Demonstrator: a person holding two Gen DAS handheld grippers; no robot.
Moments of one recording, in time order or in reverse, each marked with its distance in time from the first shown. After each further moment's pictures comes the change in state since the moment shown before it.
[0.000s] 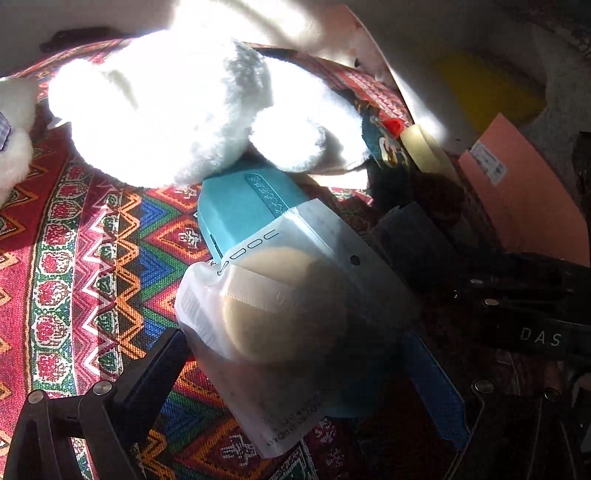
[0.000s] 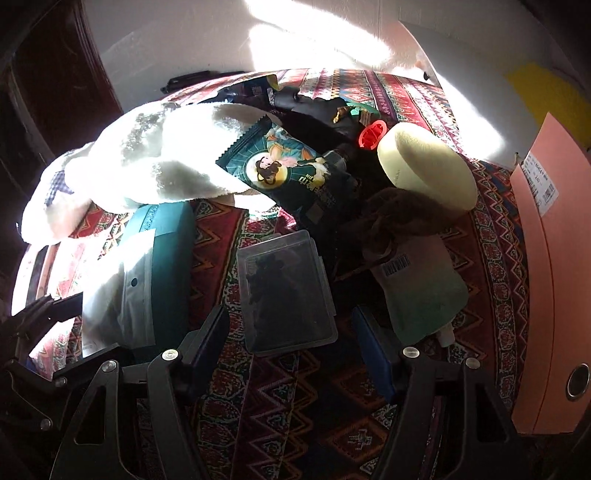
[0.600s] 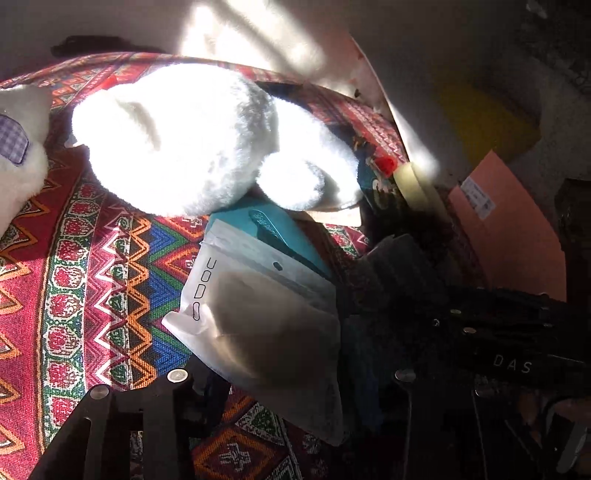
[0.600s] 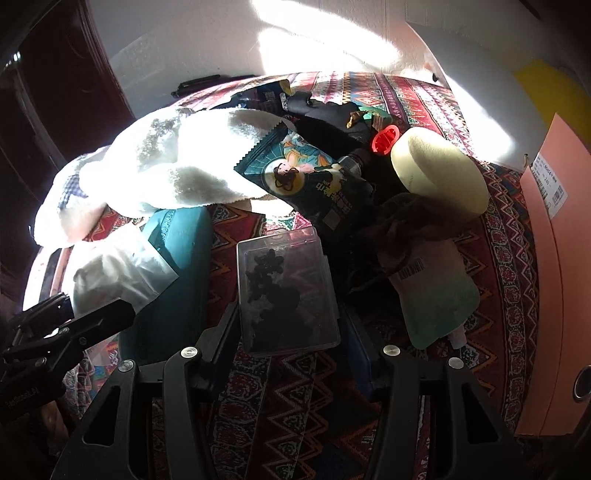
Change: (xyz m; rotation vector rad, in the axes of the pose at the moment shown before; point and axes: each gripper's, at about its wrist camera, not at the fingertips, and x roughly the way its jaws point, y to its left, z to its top) left arm -0.022 -0.002 0.001 -0.051 -0.084 -0.036; right arm -0.009 0.004 0.002 -0.001 -0.024 0.048
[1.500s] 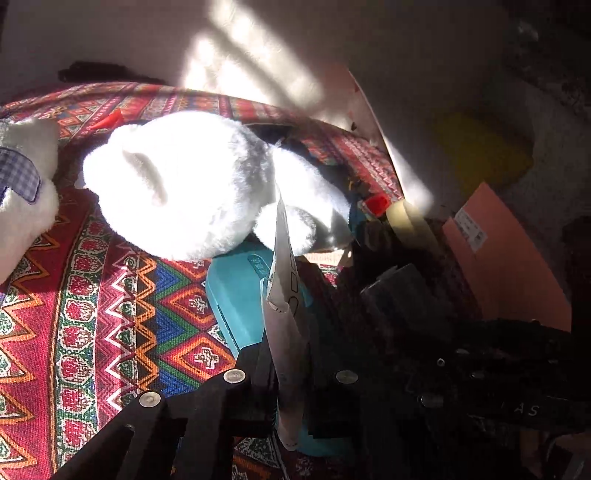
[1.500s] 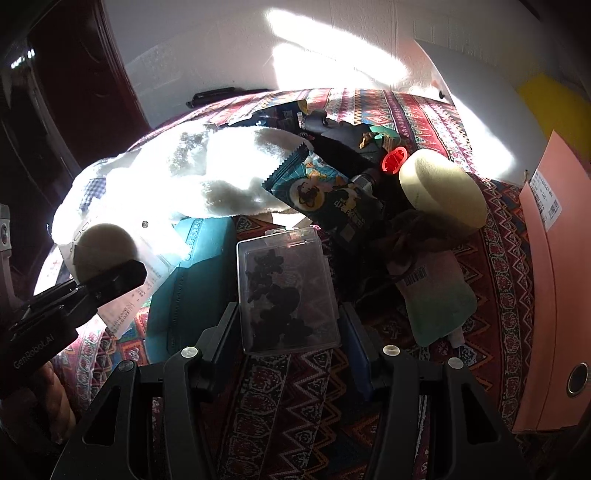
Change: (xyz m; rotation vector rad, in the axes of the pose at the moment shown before) left arm -0.021 0.001 0.009 -0.001 -0.107 -0.011; right arm -0.025 0.013 -0.005 -0.028 -0.068 0.025
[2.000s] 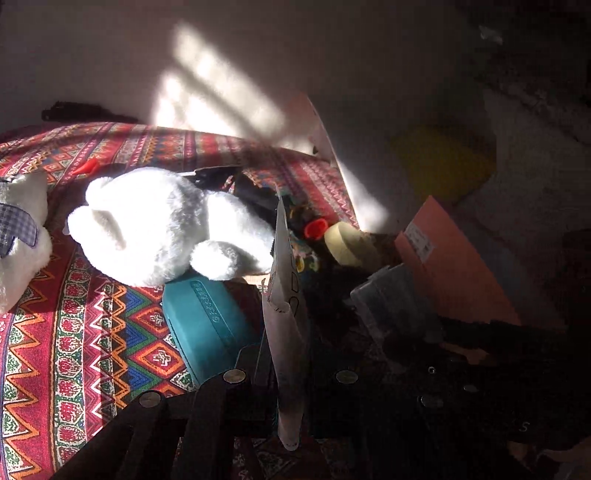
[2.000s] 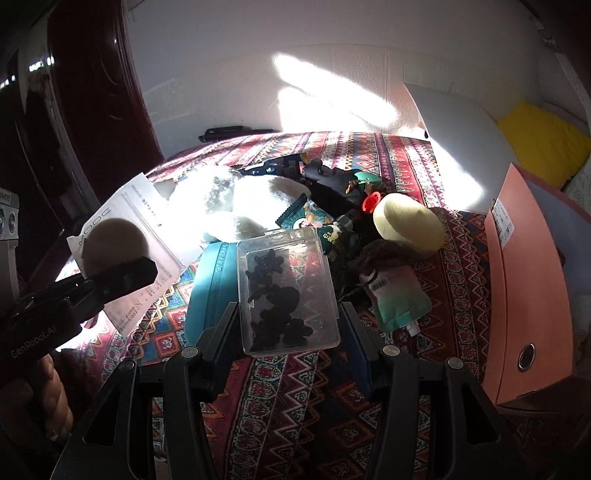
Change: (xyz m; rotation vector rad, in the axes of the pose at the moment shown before) left arm -0.052 -0.054 0.004 0.067 -0.060 -0.048; right arm -0.087 0.003 -0.020 -0.009 -0.143 -0.023
